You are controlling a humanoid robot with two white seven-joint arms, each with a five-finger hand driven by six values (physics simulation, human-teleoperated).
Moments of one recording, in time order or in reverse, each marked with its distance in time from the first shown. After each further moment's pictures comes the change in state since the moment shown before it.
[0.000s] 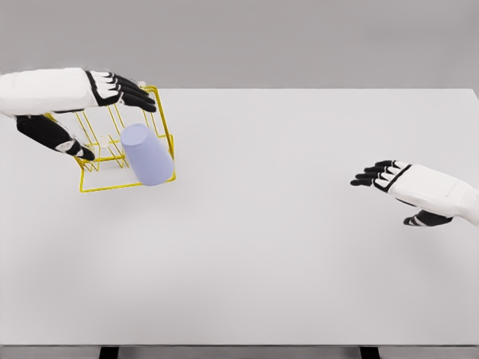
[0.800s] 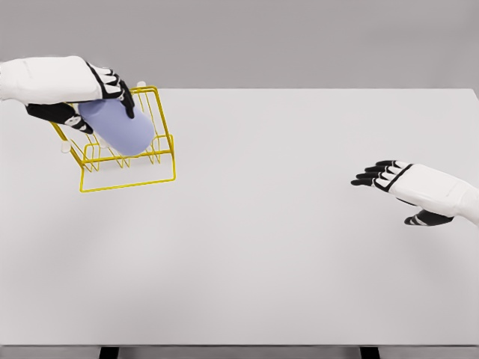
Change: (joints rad) left arm -0.096 -0.087 -0.035 0.117 -0.375 0.032 -0.001; right arm -0.002 -0.006 0.003 0.001 0.000 0.000 0.000
